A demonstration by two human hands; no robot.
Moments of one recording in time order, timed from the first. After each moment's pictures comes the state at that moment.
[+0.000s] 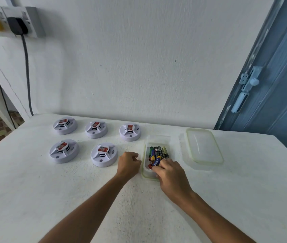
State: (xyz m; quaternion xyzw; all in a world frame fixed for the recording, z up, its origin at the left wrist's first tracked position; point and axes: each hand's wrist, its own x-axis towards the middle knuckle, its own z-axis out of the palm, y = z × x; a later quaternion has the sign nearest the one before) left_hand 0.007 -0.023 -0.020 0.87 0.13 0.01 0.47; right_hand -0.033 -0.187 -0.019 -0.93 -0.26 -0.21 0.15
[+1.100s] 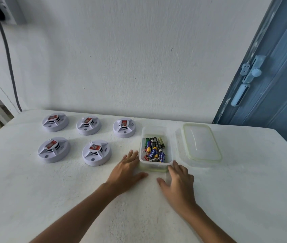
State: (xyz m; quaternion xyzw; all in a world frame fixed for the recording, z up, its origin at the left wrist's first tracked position) left_hand 0.000 -0.009 -0.061 0.96 -0.19 0.02 0.22; right_hand -0.039 -0.213 -0.070 -0.98 -0.03 -0.10 0.19
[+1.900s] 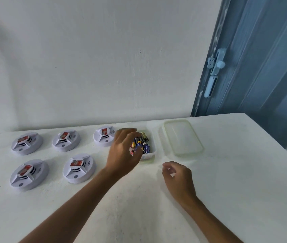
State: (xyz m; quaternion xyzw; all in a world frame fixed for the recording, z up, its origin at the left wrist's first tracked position) left_hand 0.036 -0.049 0.017 0.87 -0.24 0.25 0.34; right_hand -0.045 -0.224 -0.028 -0.88 0.11 -0.13 0.45
